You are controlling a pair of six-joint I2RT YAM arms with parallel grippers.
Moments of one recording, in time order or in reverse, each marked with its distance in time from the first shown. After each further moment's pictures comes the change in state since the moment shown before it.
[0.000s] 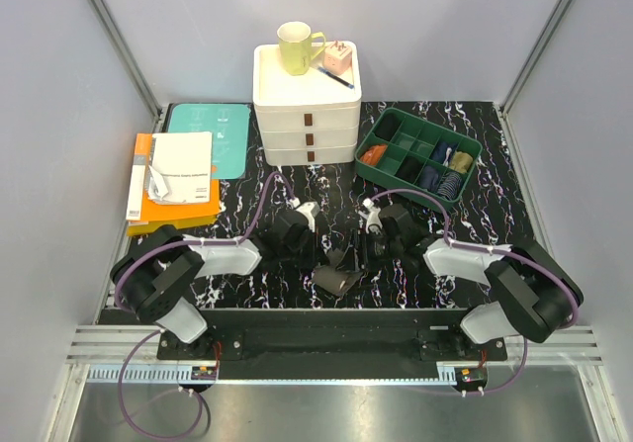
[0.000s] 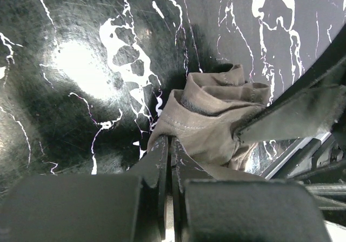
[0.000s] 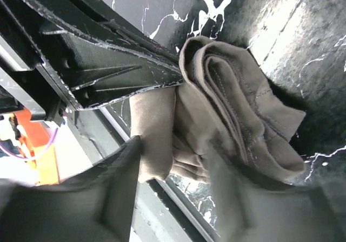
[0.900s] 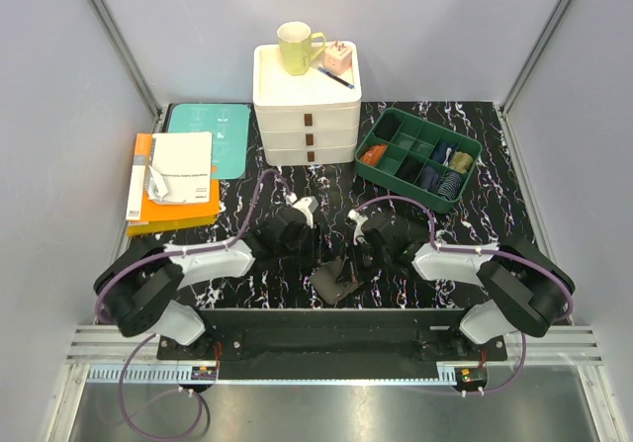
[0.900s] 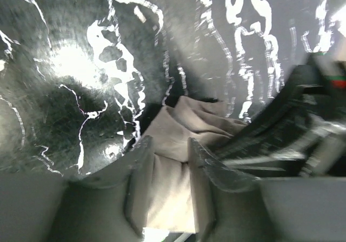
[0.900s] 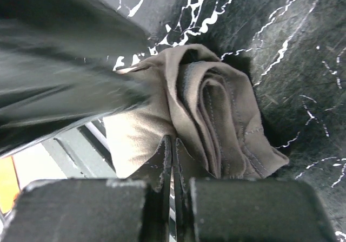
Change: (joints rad) left arm -0.017 -0.088 0.023 -0.083 -0.029 -0.030; right arm 0.148 0.041 0.022 -0.055 0.169 -0.031
